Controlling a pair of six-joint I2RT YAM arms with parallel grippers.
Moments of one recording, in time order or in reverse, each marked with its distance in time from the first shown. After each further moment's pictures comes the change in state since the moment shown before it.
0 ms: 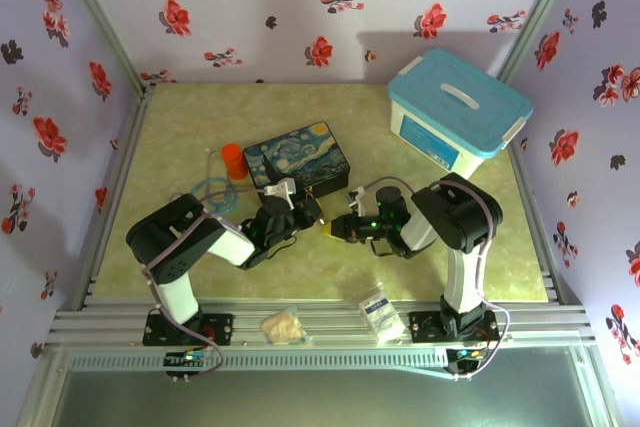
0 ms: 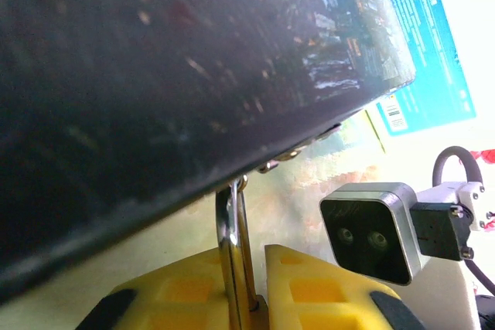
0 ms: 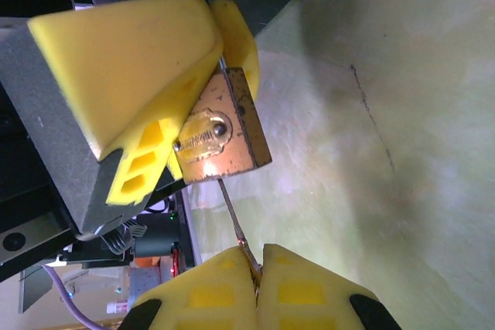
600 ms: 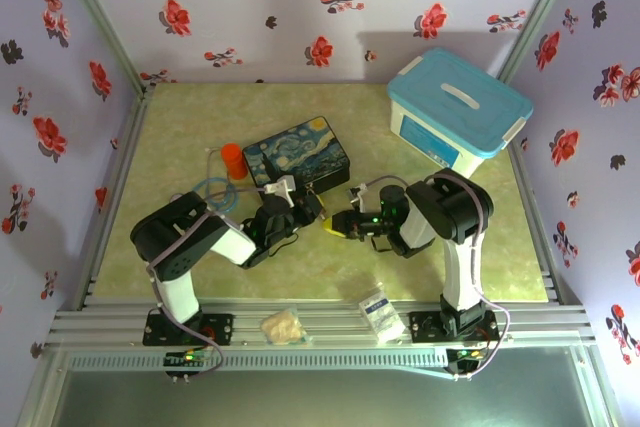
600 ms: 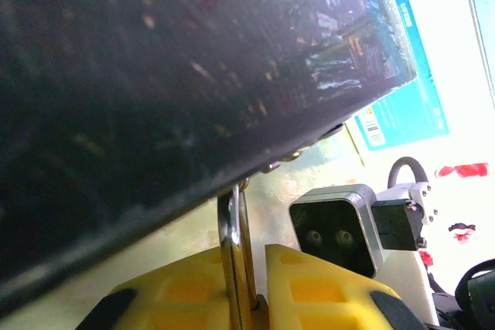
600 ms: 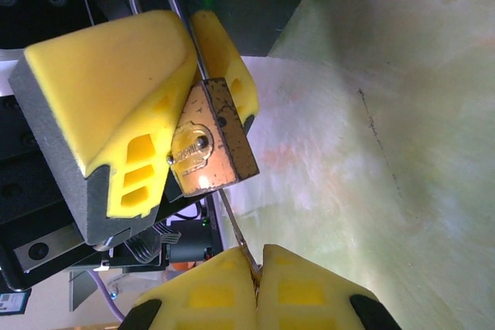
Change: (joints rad) left arm 0.000 0.027 0.006 0.069 0.003 -0.029; right arm -0.039 0.084 0.013 0.180 -0.066 0.152
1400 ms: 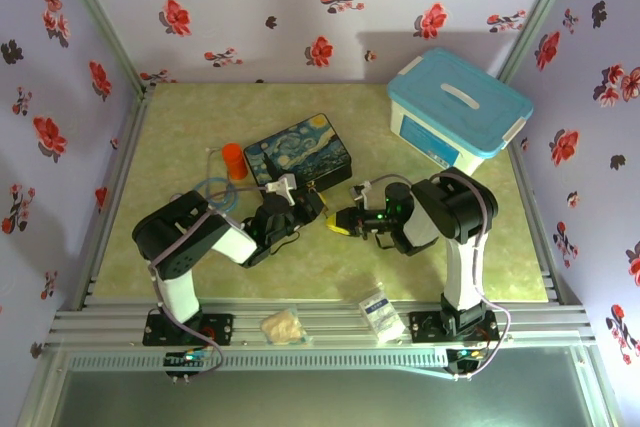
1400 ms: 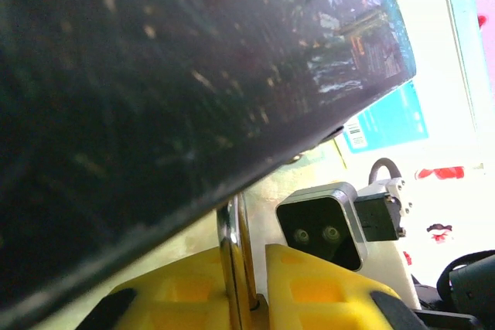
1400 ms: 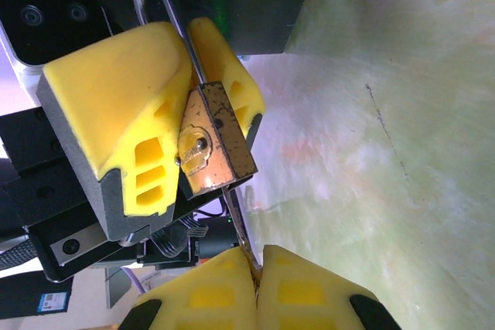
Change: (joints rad) left arm 0.005 0.014 0.011 0.034 0.026 -0.029; right arm -0.042 -0.014 -0.002 0.014 -0.063 0.101
